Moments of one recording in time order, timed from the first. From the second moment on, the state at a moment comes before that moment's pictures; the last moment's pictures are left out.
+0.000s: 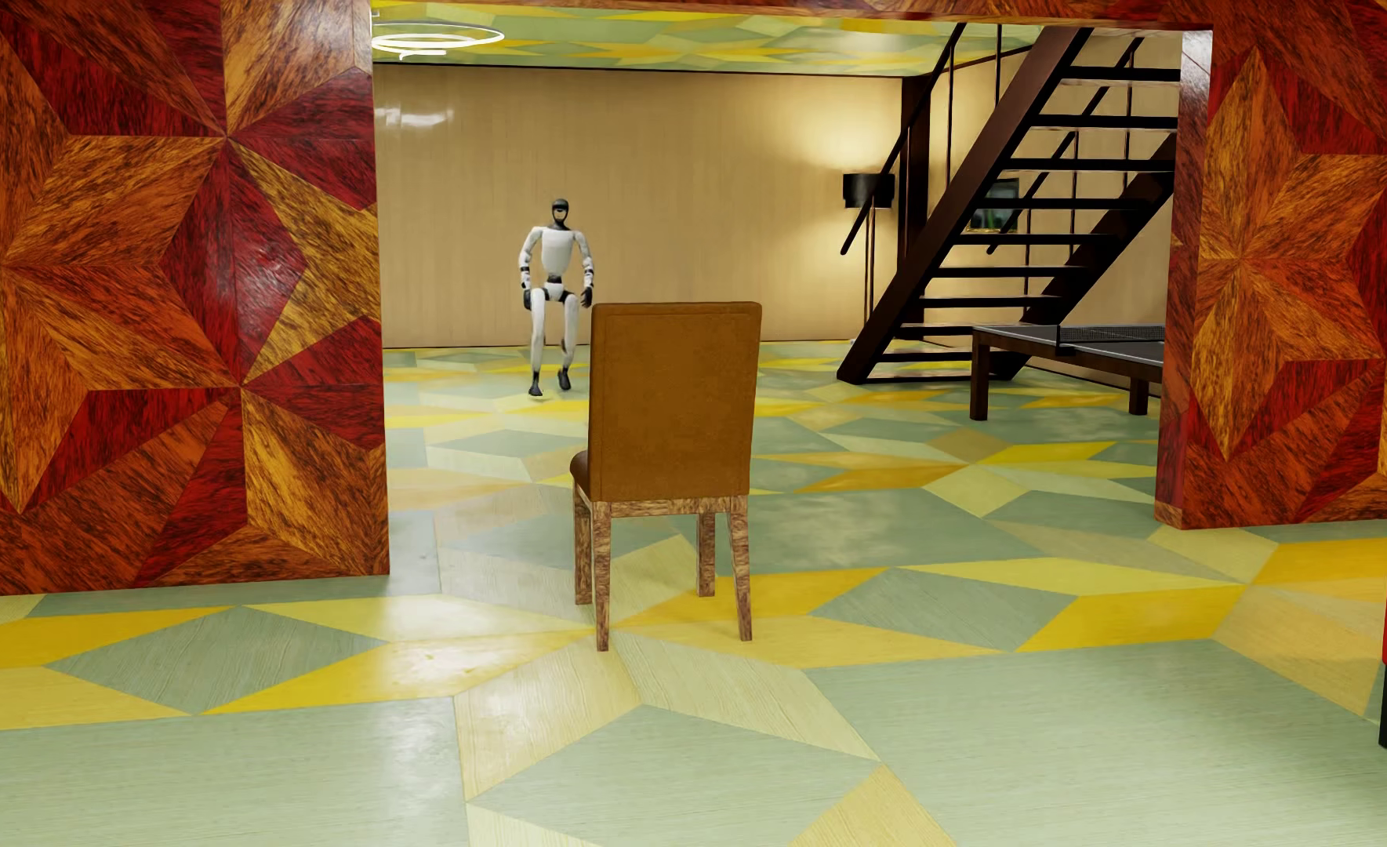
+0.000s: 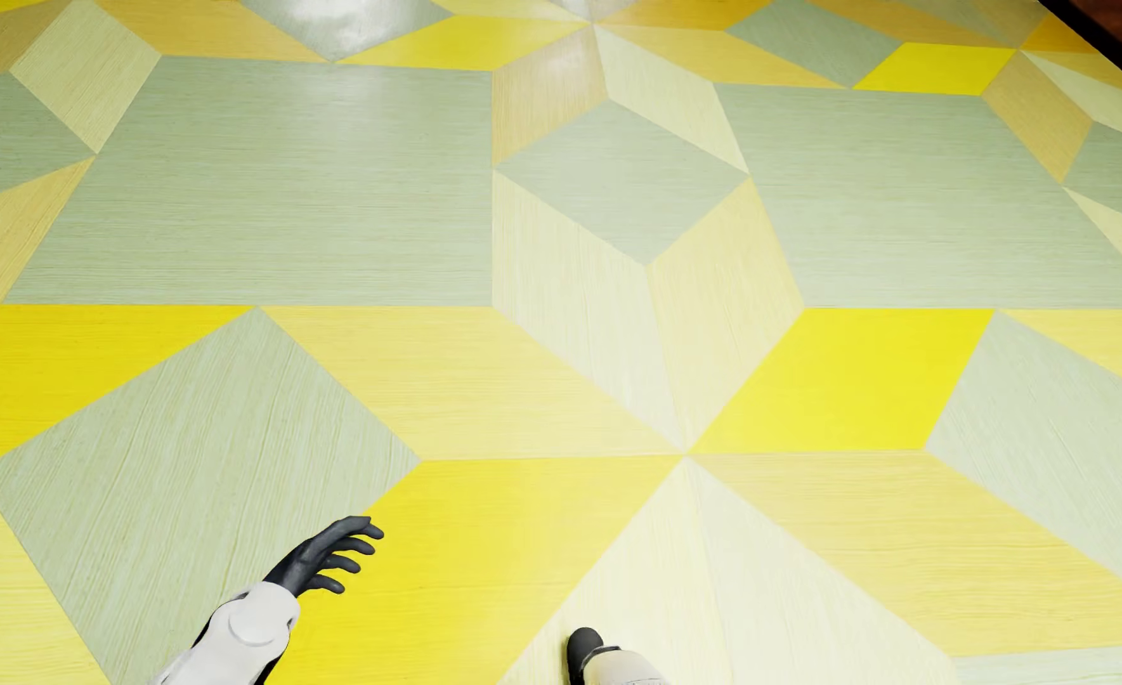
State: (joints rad) body 0.25 -0.43 -0.16 0.09 0.00 -0.01 0.00 0.00 0.14 0.56 0.44 -0.13 0.30 -0.30 -0.06 0.42 -0.37 0.00 0.00 -0.39 0.67 0.71 0.72 0.00 0.00 0.00 0.00 0.00 0.00
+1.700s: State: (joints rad) body -0.53 0.11 0.20 0.16 0.09 0.01 0.00 0.00 0.07 1.07 0.42 0.23 -0.03 -0.04 -0.23 0.40 -0.53 0.00 0.00 -0.61 0.45 1.01 0.66 0.00 0.00 0.00 0.00 0.00 0.00
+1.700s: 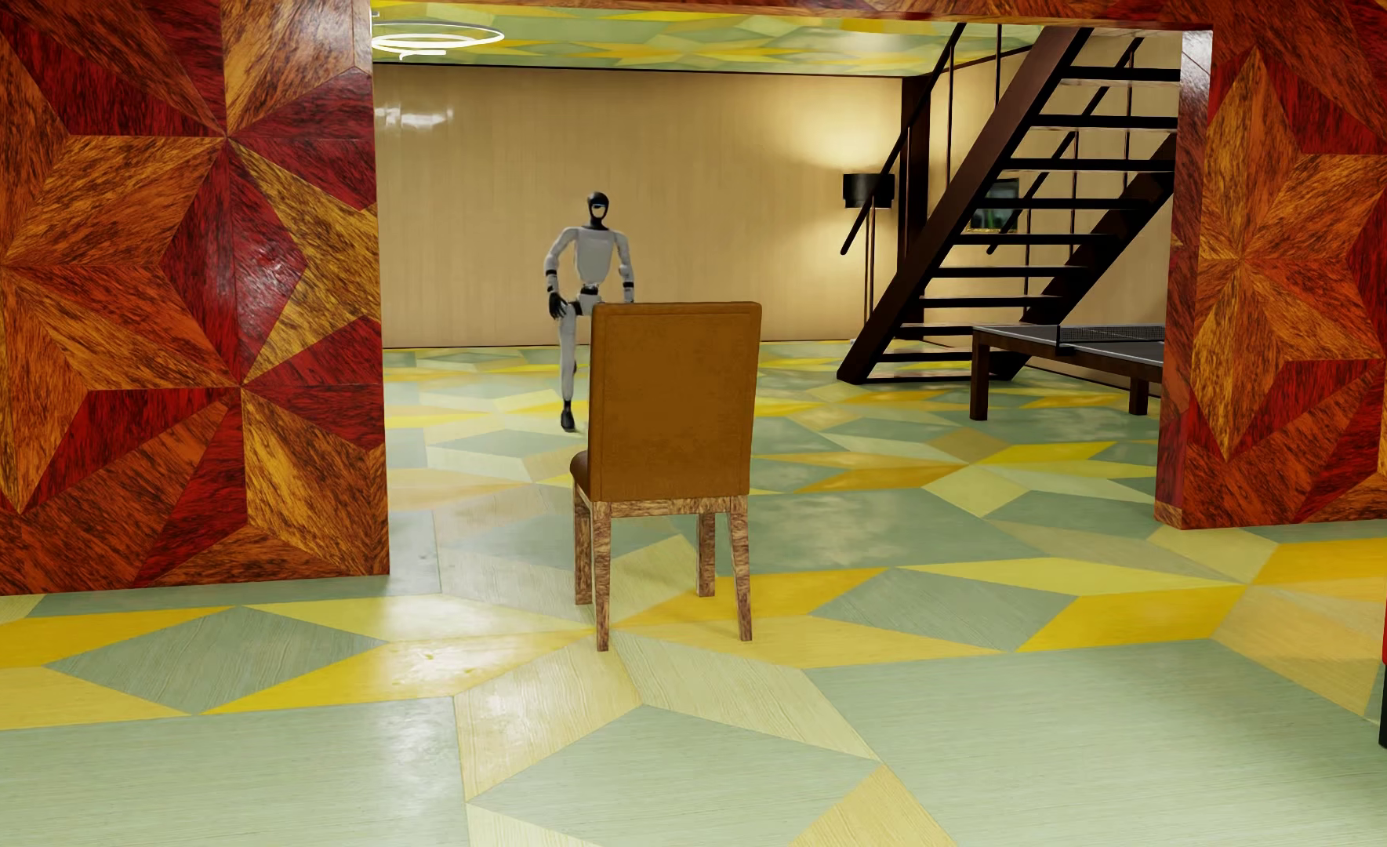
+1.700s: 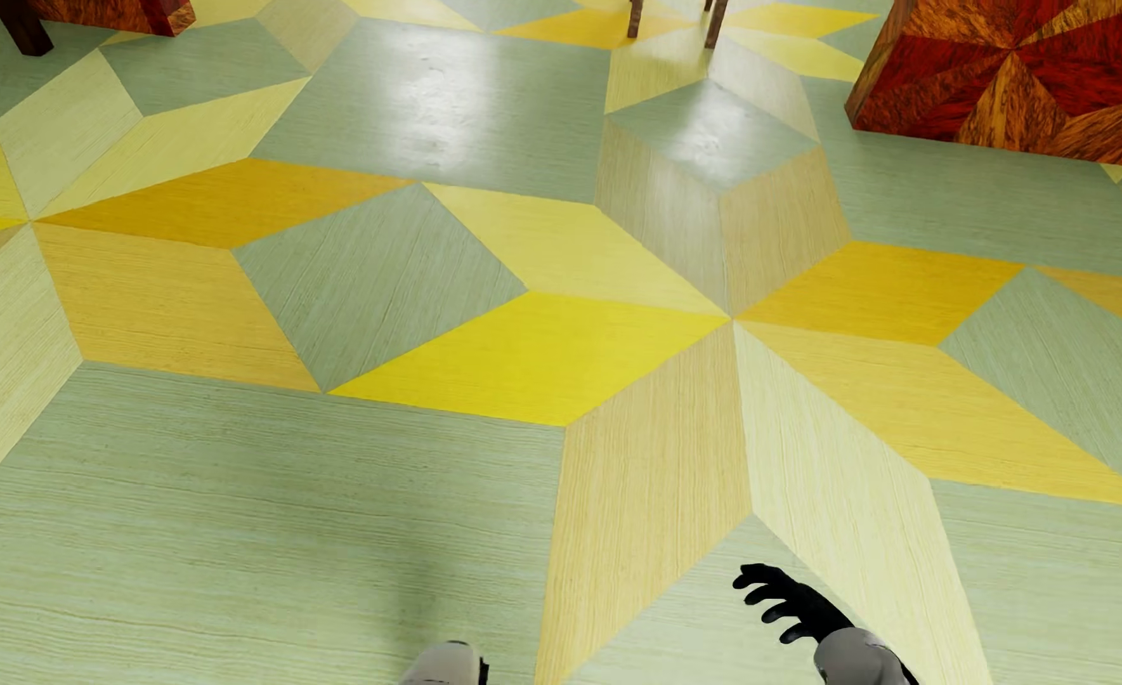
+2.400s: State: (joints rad) body 0.18 -0.42 -0.18 0.07 0.01 0.02 0.00 0.00 0.08 0.56 0.49 -0.06 0.40 -0.26 0.02 0.46 -0.36 0.00 0.00 -0.37 0.73 0.72 0.76 0.00 0.00 0.00 0.00 0.00 0.00
